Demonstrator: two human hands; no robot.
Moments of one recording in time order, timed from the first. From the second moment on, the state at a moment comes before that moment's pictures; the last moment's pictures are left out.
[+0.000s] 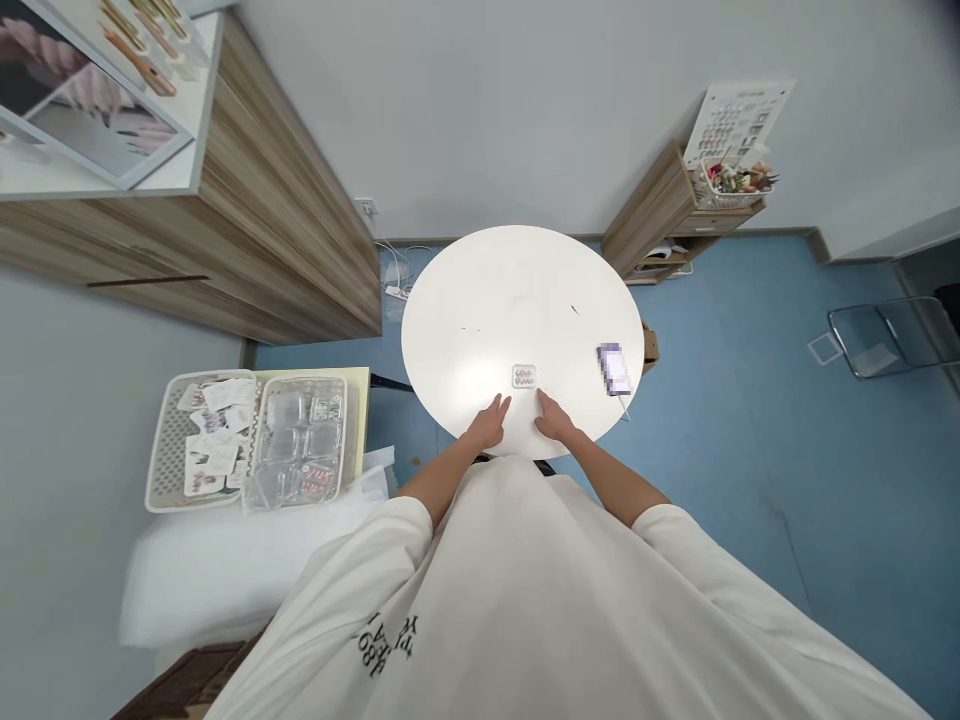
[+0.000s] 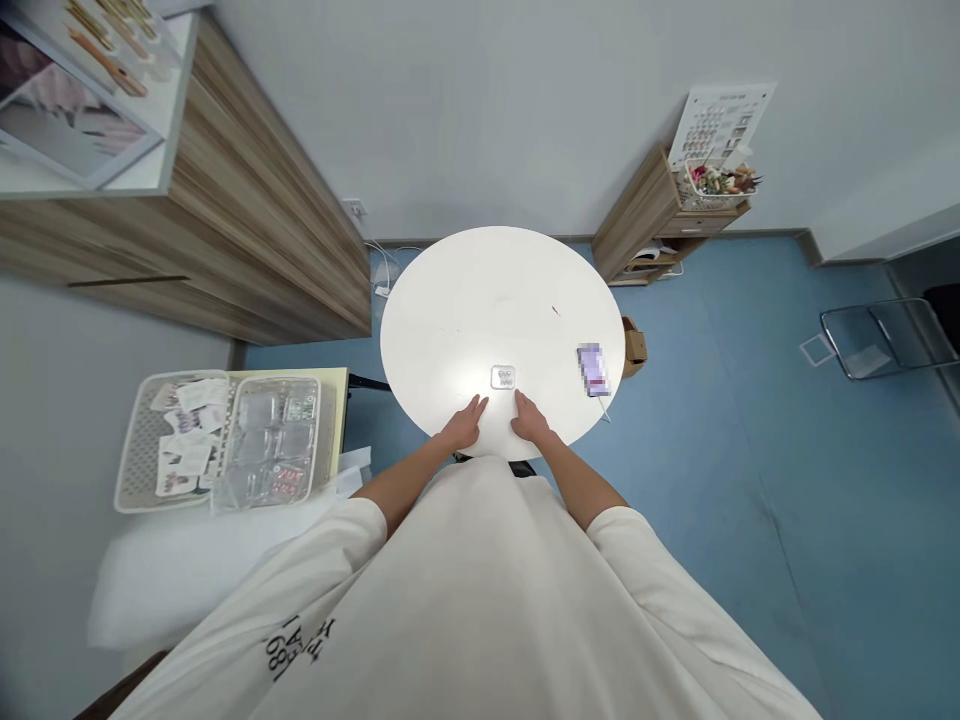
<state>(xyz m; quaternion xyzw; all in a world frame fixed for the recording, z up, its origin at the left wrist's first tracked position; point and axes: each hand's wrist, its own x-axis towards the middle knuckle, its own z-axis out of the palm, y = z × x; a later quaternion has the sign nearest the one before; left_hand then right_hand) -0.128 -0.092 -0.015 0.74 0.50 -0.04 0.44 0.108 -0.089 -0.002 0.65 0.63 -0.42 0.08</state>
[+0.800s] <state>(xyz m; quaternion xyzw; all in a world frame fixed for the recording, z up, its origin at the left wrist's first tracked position) -0.219 -0.116 -0.007 0.71 0.56 -0.03 0.43 -0.034 -0.052 -0.002 0.61 0.70 -0.35 0.14</state>
